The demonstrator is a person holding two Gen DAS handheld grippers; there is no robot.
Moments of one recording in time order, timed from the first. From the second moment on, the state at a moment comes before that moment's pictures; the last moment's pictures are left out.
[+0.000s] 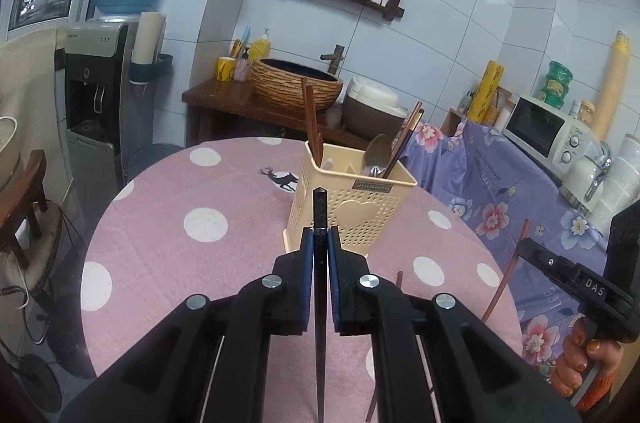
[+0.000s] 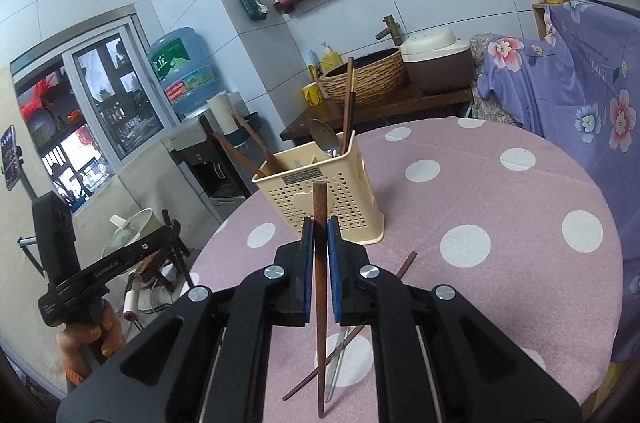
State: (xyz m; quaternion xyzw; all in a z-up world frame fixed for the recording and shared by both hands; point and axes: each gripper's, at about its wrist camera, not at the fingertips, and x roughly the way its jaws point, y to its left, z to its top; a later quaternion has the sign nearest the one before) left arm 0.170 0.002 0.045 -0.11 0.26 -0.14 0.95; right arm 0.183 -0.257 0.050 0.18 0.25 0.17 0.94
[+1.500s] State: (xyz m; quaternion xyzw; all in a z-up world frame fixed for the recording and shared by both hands) left arm 0.310 -0.039 0.141 -0.11 0.21 -0.11 0.96; right arm 0.325 -0.223 0.173 0.11 0.15 0.07 0.98
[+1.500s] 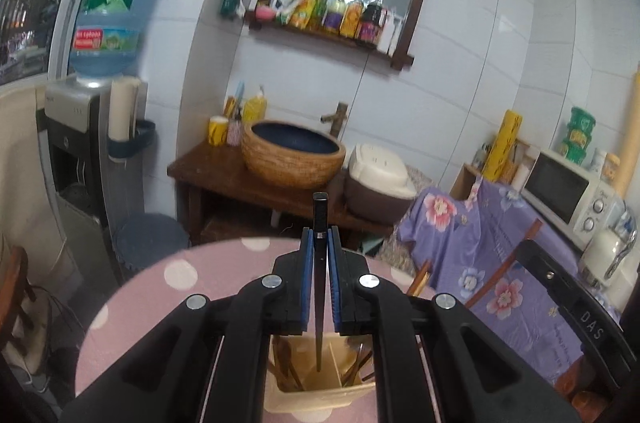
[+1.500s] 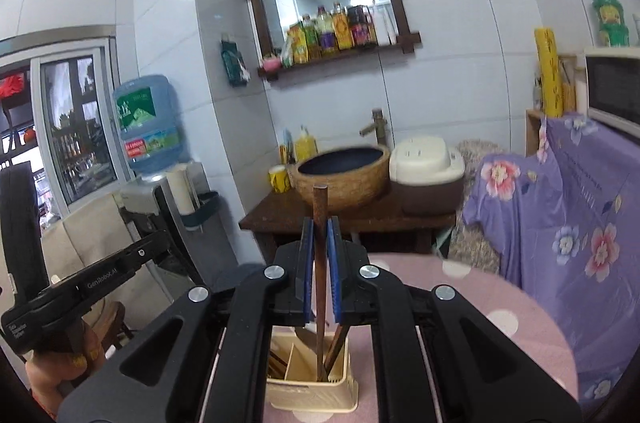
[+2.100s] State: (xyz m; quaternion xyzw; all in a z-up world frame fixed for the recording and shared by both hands) left arm 0.296 -0.058 0.063 -0.07 0.27 -0.12 0.95; right arm 0.338 -0.218 0.083 0.12 0.21 0.06 0.97
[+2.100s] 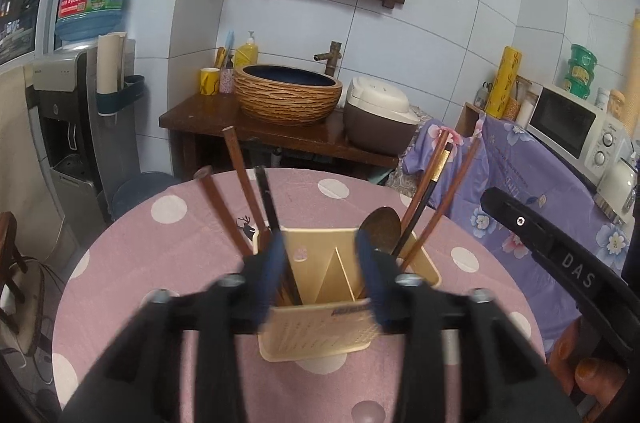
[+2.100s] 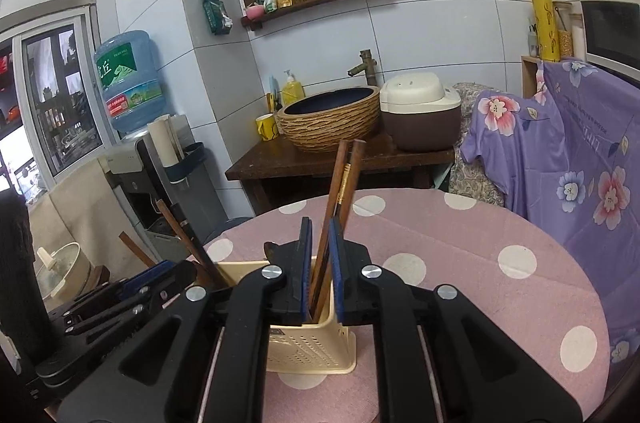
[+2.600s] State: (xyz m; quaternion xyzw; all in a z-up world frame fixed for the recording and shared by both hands) left arm 0.236 -0.101 -0.057 -0.01 0.44 -0.17 0.88; right arm 0.248 -0.246 -0.020 0.10 0.30 -0.03 0.95
